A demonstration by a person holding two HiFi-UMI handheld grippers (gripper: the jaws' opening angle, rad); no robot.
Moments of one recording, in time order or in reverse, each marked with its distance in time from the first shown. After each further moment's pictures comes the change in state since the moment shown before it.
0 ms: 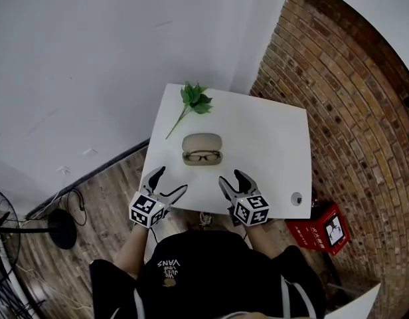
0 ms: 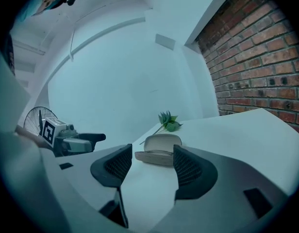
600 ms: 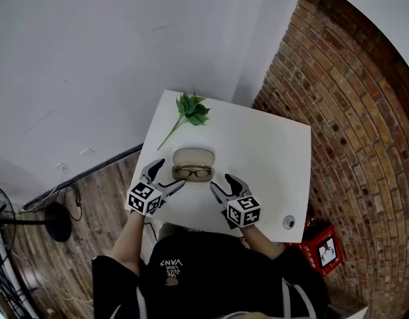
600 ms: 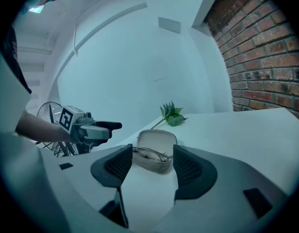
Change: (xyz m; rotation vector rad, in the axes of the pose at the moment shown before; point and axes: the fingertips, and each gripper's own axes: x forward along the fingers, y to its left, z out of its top) left arm 0.093 0.042 0.007 -0.031 0.070 0.005; right arm 0.053 -0.048 0.000 -0.056 0.128 0.142
